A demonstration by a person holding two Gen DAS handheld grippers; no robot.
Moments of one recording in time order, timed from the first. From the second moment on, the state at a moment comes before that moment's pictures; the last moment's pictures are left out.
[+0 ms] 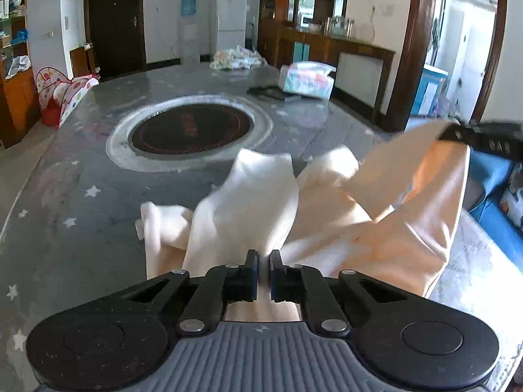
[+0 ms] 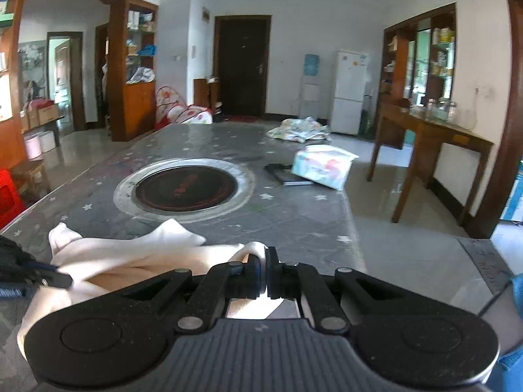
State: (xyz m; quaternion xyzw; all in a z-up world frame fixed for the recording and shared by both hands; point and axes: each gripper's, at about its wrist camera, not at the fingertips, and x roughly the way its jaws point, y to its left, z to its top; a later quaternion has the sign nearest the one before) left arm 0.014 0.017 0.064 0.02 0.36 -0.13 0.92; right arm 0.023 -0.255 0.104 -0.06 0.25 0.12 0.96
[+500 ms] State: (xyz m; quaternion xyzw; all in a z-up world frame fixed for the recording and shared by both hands) left arm -0.015 0.021 0.081 0.01 0.35 -0.16 0.92; right arm -0.025 -0.287 0.085 -0.03 0.29 0.08 0.95
